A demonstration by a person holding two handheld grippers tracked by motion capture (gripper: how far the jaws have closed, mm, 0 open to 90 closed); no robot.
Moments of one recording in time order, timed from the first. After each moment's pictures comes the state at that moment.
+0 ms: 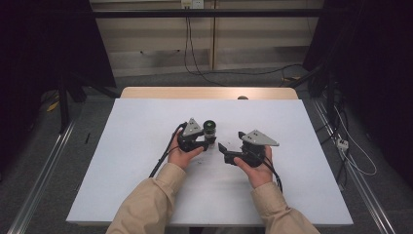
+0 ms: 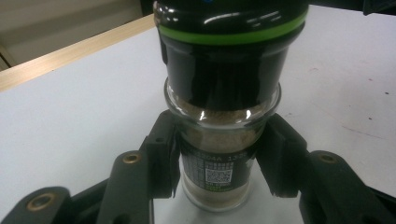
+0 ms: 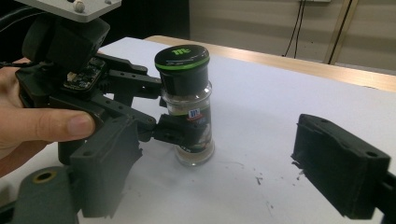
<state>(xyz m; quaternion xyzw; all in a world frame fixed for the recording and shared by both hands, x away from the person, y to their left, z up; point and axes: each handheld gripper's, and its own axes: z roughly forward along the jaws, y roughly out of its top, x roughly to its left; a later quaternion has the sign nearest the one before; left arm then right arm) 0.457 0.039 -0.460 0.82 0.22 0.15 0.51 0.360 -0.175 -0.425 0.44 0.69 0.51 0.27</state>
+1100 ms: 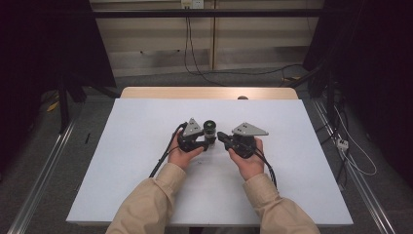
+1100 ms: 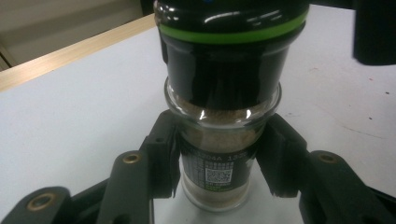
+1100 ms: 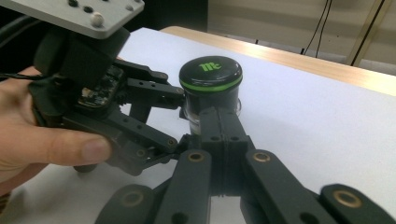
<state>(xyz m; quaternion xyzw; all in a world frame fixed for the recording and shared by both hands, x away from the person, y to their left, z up) 0.457 0.039 -0.460 0.82 0.22 0.15 0.51 0.381 -0.157 -0.415 0.42 0.72 0.50 0.24</state>
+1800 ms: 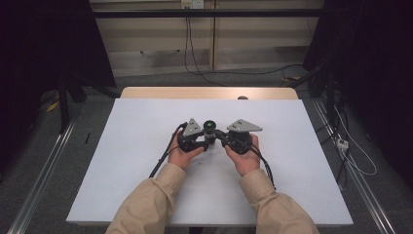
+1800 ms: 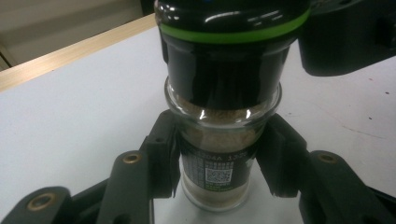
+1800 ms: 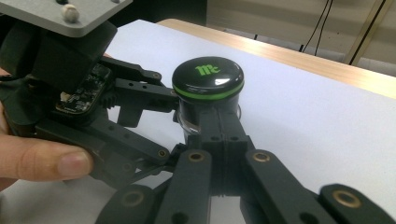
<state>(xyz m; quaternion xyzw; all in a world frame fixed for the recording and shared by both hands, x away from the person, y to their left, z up) 0.457 0.039 -0.461 0.82 0.22 0.15 0.51 0.395 -0.150 -0.417 0.41 0.73 0.49 0.24</state>
